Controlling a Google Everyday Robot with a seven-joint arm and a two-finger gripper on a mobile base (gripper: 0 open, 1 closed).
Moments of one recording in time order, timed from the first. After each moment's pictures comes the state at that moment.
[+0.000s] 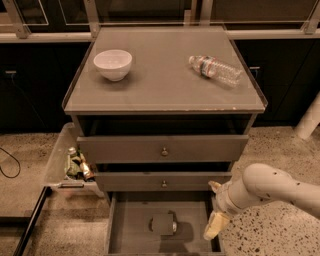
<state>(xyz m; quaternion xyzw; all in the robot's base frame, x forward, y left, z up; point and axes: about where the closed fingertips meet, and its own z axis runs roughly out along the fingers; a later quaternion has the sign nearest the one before) 0.453 -0.186 0.504 -0.57 0.79 0.15 0.19</state>
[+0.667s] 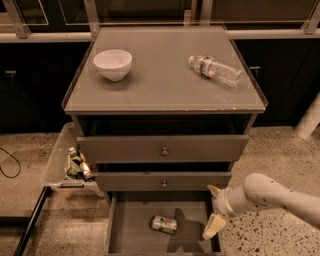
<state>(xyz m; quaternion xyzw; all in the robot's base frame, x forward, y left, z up) 0.477 -0.201 0.431 -0.56 0.77 0.17 0.23</state>
